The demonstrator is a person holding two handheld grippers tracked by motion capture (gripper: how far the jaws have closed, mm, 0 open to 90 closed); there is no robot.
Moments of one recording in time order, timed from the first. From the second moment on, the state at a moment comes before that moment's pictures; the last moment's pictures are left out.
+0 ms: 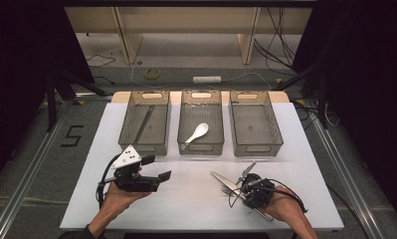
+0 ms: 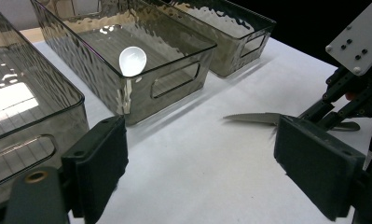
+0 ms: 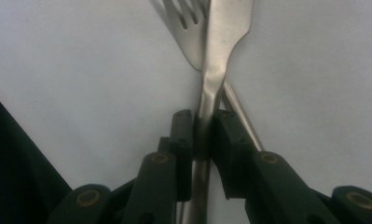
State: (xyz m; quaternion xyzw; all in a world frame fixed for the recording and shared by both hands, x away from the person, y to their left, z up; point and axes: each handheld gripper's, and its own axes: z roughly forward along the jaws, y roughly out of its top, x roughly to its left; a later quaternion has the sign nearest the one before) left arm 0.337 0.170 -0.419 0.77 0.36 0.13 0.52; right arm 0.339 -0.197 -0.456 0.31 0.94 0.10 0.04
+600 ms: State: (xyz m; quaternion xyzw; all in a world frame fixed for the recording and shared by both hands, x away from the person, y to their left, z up) left arm 0.337 0.171 -0.418 0.76 0.36 0.13 0.52; right arm 0.338 -0.207 -0.447 0.30 0.94 0.13 0.04
